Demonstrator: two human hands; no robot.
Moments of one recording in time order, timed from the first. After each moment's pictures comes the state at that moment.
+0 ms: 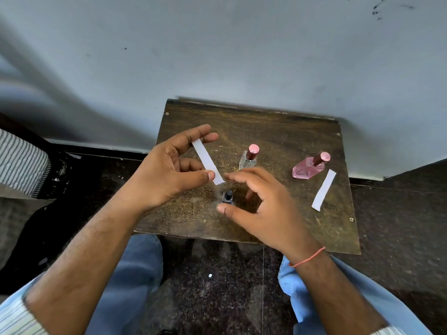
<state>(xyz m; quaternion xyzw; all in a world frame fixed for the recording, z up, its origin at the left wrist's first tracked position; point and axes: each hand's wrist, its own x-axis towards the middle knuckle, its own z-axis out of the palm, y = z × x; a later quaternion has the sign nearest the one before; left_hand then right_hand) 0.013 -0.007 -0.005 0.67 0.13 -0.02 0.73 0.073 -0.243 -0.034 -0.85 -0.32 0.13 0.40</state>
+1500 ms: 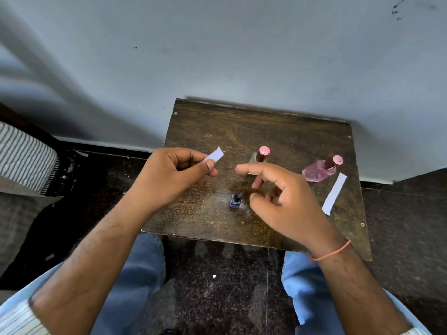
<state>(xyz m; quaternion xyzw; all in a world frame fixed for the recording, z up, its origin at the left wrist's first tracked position) 0.005 0.003 -0.018 0.76 0.19 0.02 0.63 0.092 -0.243 -0.017 -0.82 -0.31 0.17 0.45</state>
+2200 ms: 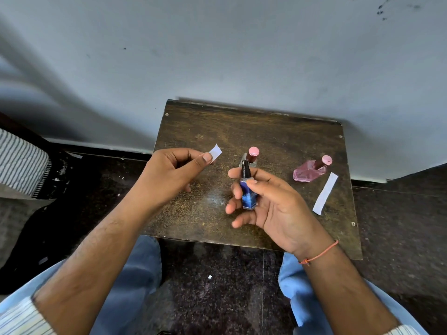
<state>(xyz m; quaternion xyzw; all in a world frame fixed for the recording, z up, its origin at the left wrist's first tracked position) 0.020 -0.014 -0.019 0.71 0.23 0.02 0.67 0.088 -0.239 -0.019 -0.45 -0.04 0.50 0.74</state>
